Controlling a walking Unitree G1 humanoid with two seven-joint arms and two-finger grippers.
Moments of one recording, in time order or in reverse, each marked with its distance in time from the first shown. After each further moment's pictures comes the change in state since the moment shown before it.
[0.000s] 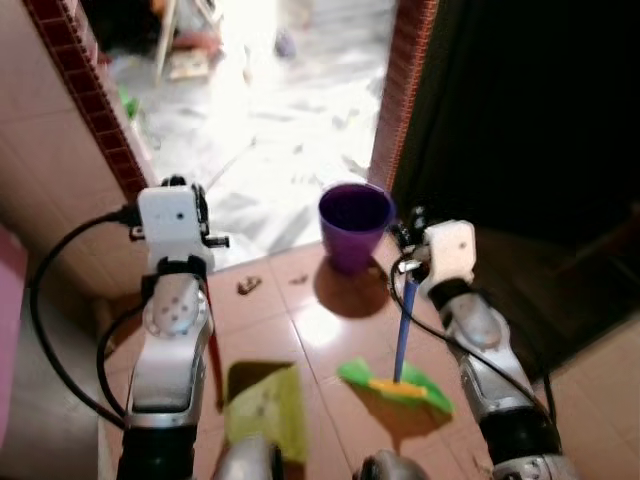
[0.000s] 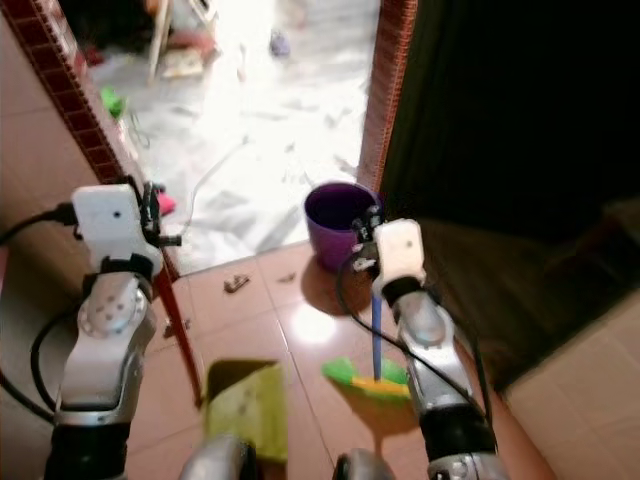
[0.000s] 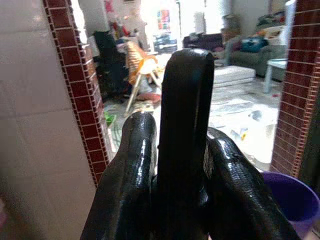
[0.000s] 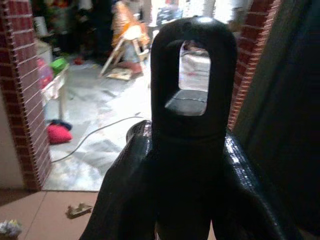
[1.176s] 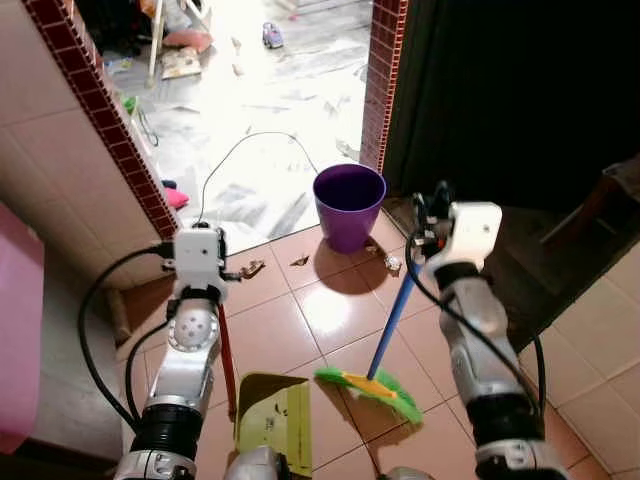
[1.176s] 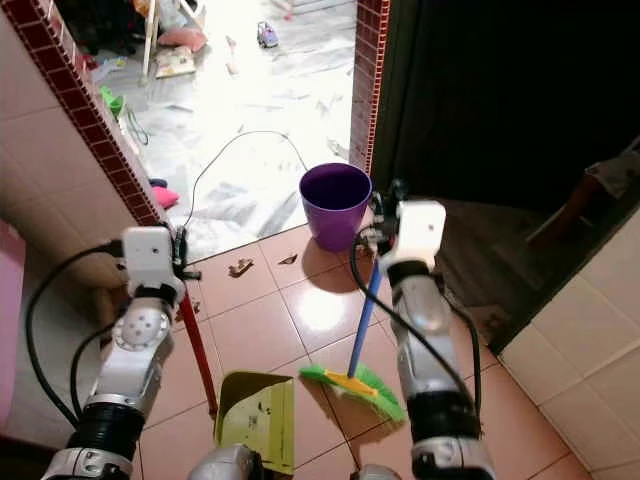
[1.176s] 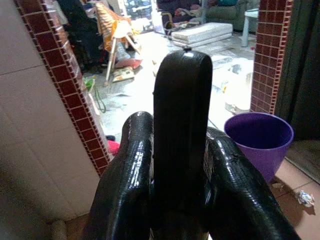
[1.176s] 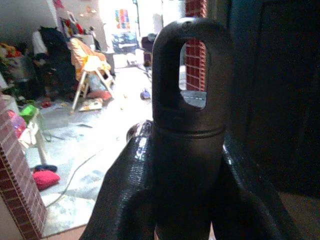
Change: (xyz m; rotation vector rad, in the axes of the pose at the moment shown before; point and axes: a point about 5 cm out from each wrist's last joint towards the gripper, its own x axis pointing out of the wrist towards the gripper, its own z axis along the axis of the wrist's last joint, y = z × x) left arm 0.004 -0.011 -0.087 0.012 0.145 -0.097; right arm 0.005 -0.007 0.005 0.110 -0.074 -0.168
